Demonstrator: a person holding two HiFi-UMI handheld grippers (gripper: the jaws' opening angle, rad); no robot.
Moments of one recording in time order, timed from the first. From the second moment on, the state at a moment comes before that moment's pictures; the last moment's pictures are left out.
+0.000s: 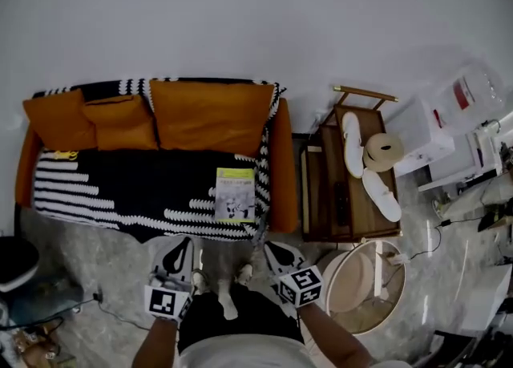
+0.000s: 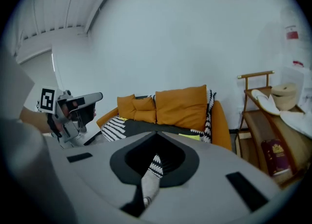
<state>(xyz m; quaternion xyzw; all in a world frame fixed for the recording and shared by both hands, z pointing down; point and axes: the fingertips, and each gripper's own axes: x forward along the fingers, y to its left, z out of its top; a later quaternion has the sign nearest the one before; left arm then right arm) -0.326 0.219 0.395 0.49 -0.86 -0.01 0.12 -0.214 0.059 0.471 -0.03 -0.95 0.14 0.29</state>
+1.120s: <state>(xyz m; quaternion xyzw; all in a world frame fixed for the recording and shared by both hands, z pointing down) -0.365 0.179 0.589 0.52 -0.82 0.02 0.25 -0.260 0.008 0.811 0.10 -0.81 0.45 0.37</state>
